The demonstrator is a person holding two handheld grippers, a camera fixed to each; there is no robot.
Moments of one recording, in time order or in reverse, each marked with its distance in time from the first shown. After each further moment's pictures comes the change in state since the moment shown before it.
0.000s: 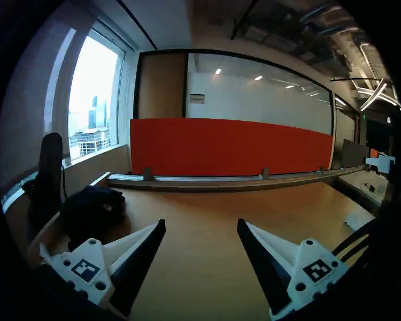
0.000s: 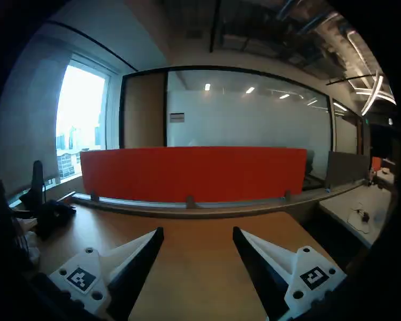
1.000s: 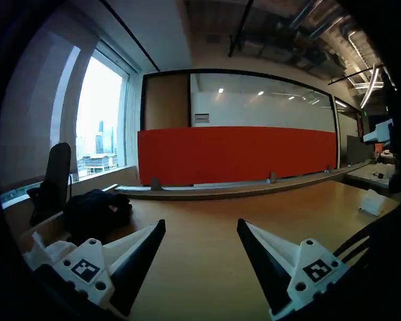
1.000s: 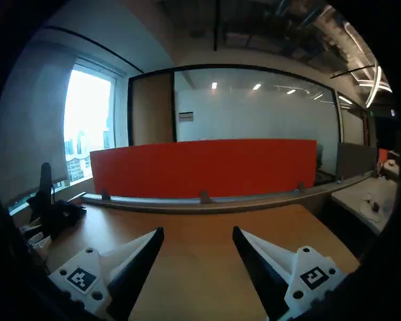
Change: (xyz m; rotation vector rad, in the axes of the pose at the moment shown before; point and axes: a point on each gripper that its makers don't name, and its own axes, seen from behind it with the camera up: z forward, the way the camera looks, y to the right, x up) left arm -0.063 -0.008 0.002 0.061 0.163 0.053; right arm -0.032 -0.031 0.008 0.069 0.008 0.043
